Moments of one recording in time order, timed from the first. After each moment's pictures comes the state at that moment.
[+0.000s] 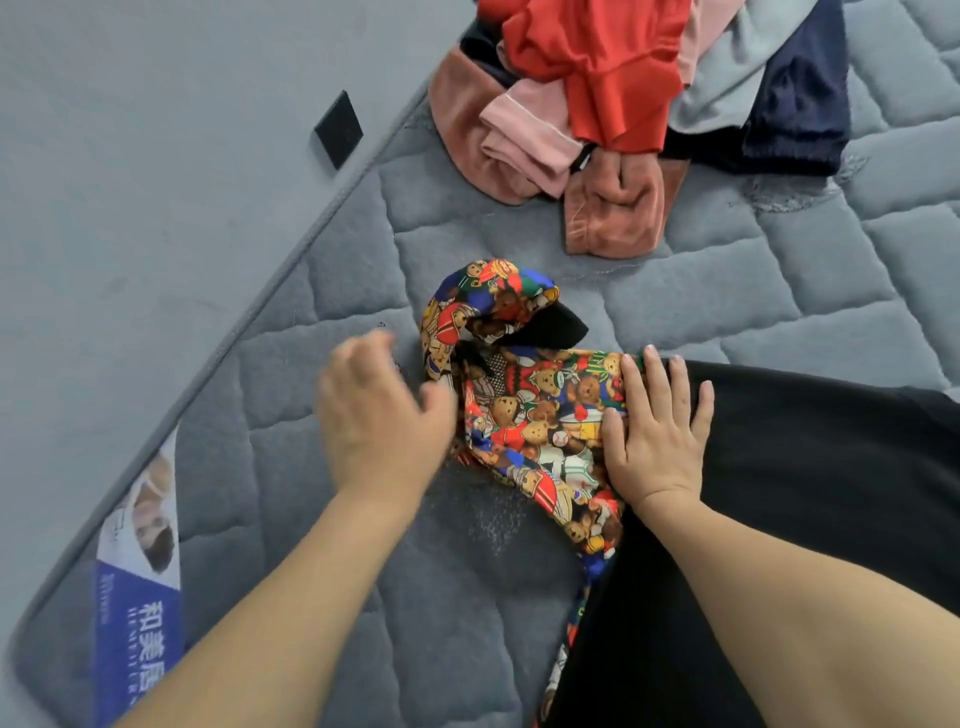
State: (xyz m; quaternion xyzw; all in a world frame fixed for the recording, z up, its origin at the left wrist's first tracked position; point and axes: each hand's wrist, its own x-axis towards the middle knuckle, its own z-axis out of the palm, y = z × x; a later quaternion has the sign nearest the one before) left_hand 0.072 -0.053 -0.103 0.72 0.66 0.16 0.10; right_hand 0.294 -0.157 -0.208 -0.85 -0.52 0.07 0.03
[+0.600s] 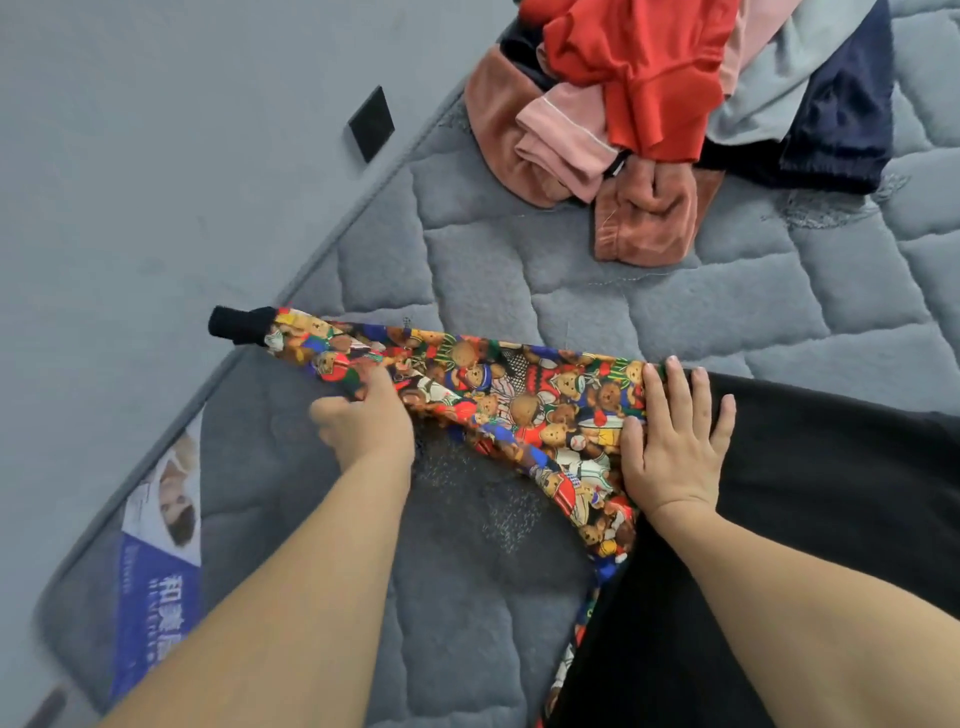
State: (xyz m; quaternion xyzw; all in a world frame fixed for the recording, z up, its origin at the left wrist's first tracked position) left_hand 0.059 -0.034 -0.124 0.22 0.90 0.17 0.33; right_hand 0.294 -0.157 -0.211 -0.85 -0.51 0.07 0.03
